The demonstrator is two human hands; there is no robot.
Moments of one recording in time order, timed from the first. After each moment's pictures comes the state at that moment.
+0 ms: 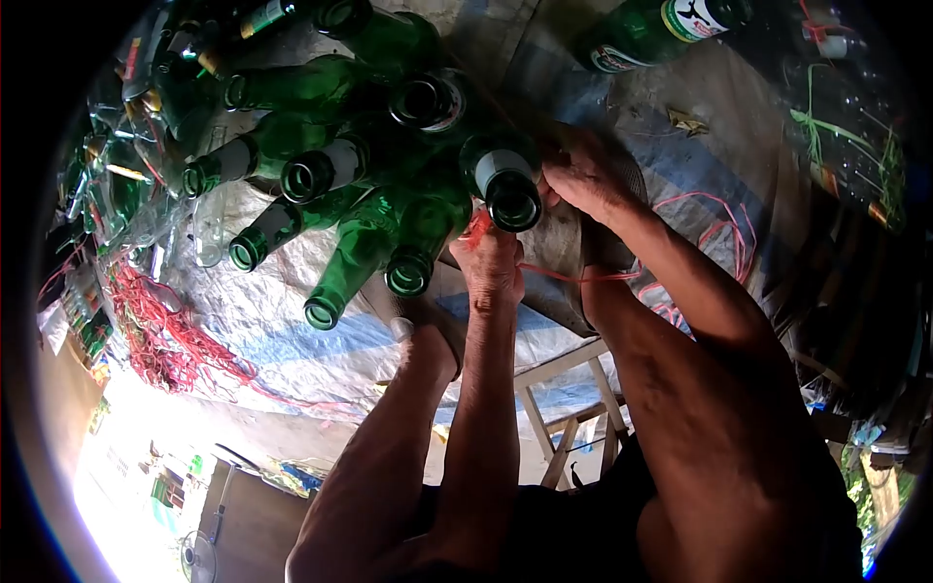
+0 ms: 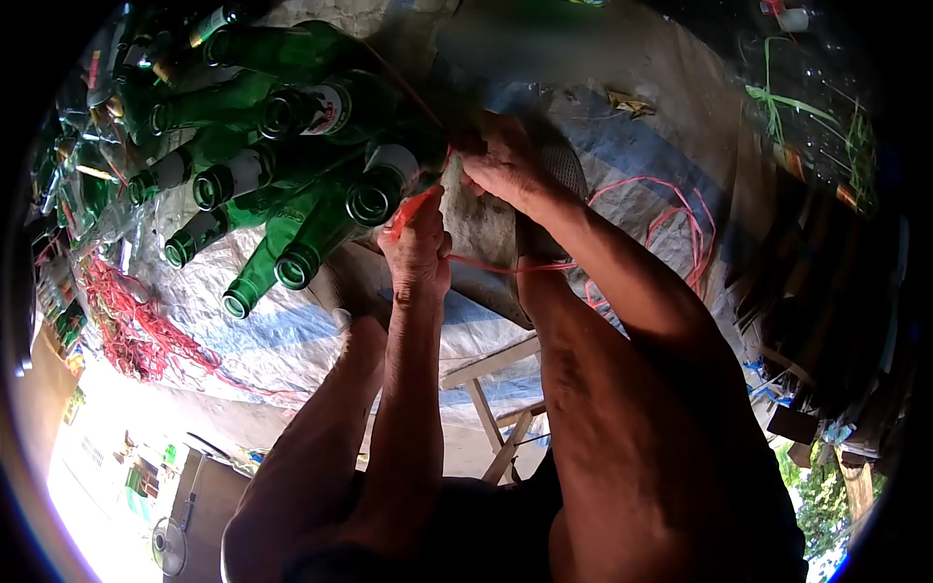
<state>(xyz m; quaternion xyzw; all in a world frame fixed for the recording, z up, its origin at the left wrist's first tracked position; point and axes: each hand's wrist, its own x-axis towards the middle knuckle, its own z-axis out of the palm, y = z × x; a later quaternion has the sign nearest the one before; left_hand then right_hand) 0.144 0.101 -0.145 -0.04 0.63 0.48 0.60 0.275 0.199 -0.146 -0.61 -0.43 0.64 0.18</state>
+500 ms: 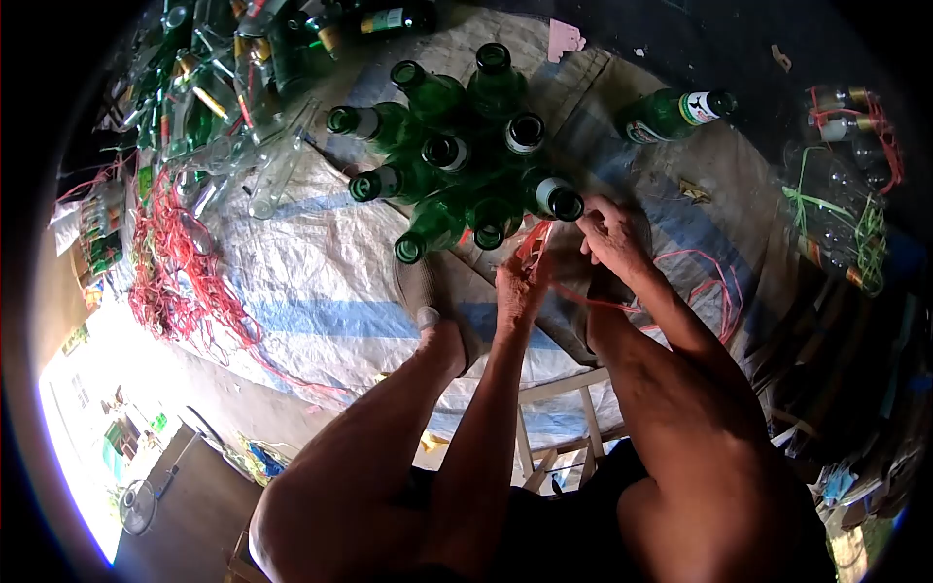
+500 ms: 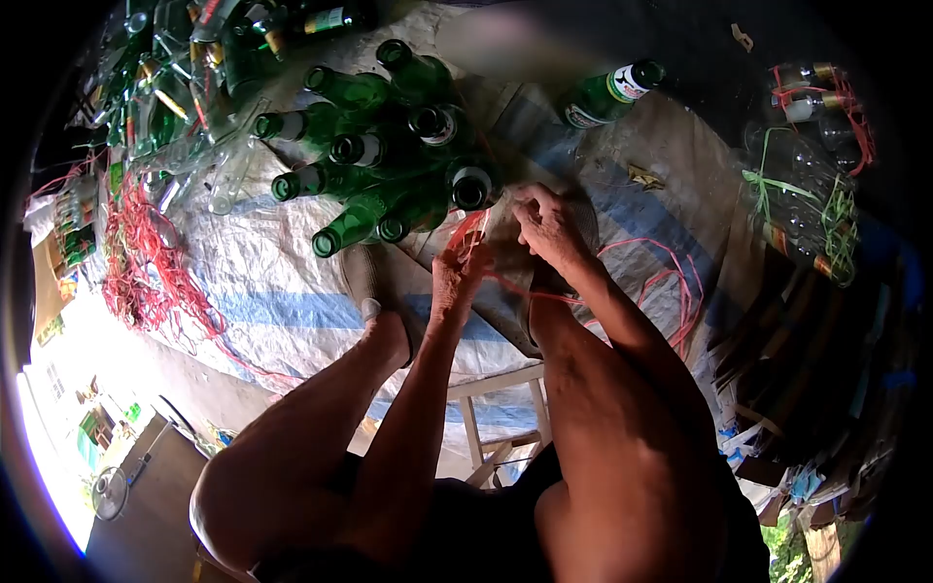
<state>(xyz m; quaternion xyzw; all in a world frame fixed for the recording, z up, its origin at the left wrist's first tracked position) 0.136 0.056 -0.161 0.19 0.67 0.40 0.59 0.298 0.168 -0.124 -0.61 -0.47 0.63 0.12</state>
